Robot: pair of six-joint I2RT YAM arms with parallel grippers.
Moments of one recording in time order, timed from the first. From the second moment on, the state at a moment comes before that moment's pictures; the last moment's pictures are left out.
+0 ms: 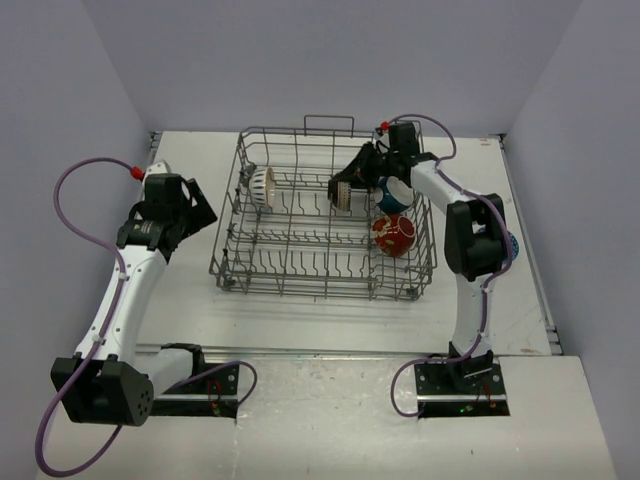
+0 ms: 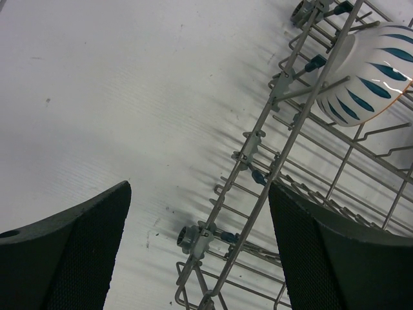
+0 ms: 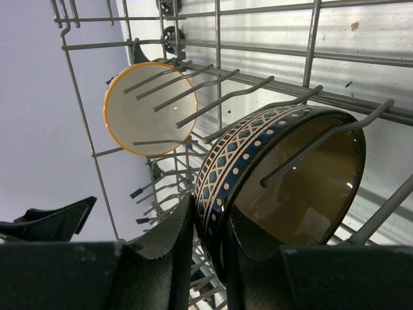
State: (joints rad) left arm -0.05 1.12 1.05 -0.69 -0.21 -0.51; right arm 0.26 2.14 1.71 -0.29 -0.69 0.88
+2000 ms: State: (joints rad) left arm -0.05 1.12 1.04 -0.69 -0.21 -0.51; right arm 0.09 1.69 1.91 -0.81 -0.26 0.58
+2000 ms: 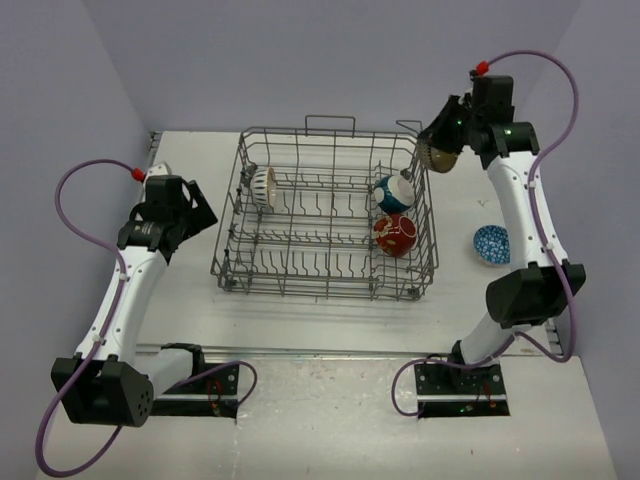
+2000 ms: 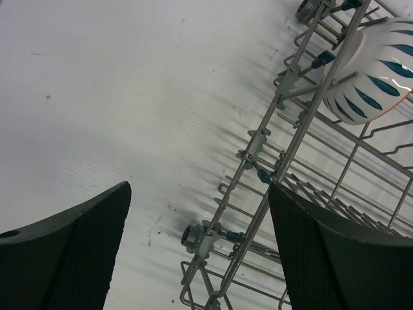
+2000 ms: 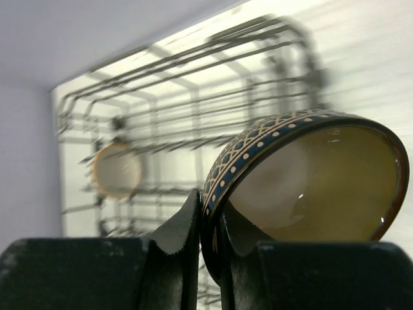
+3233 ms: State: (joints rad) left arm -0.05 1.15 1.04 -0.68 -0.16 -0.51; right arm -0.17 1.80 1.45 -0.92 0.32 0.48
